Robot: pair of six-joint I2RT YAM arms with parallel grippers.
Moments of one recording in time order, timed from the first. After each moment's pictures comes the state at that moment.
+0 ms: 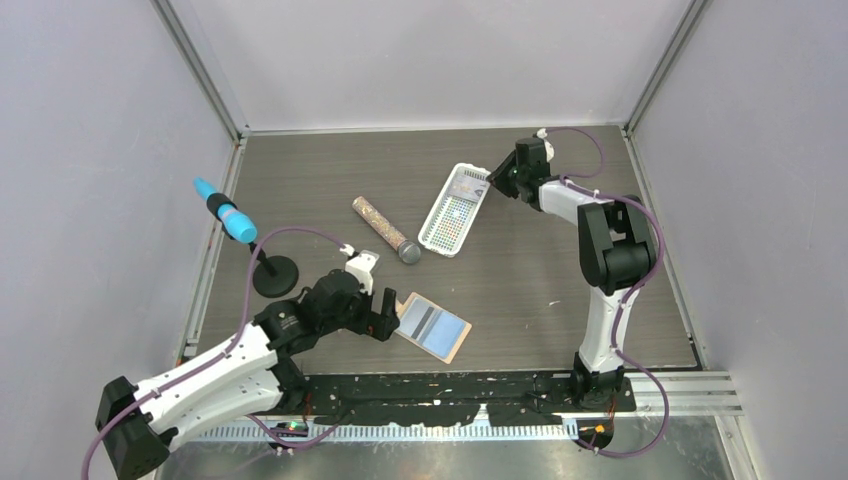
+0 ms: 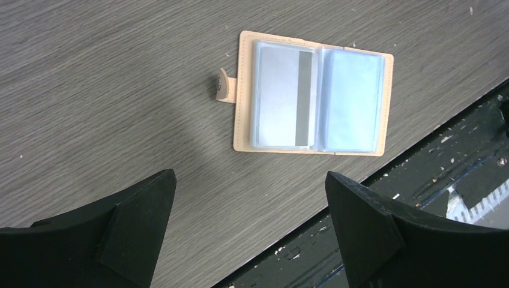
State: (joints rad) left arm -0.87 0.76 0.52 -0.48 -0.07 -0.45; right arm 0.22 2.01 1.33 0.08 -0.03 0.86
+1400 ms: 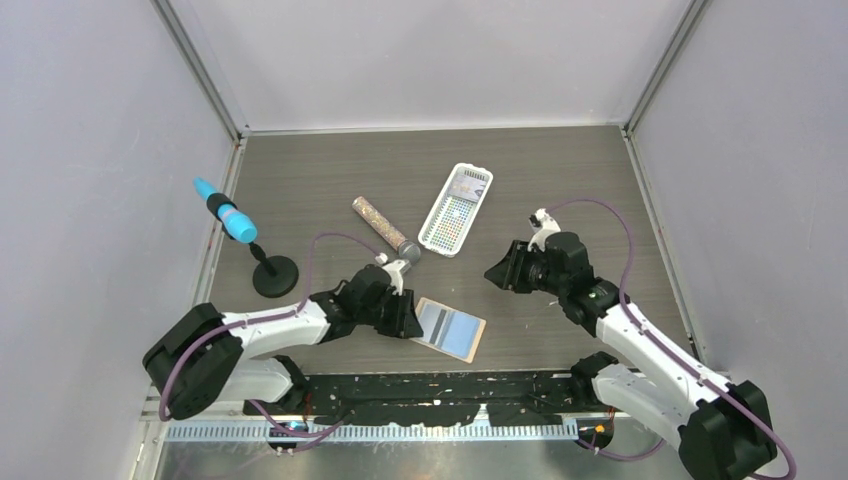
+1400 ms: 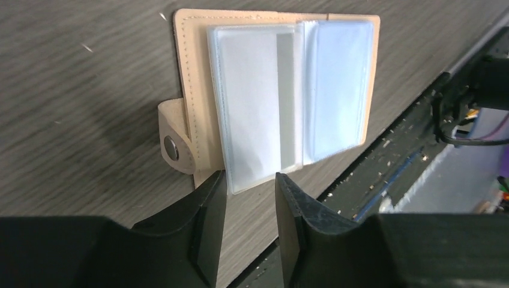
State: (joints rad) left arm -0.84 1.25 0.46 -0.02 0.25 -0.64; right arm 0.45 0.90 0.50 -0.15 -0.27 0.60
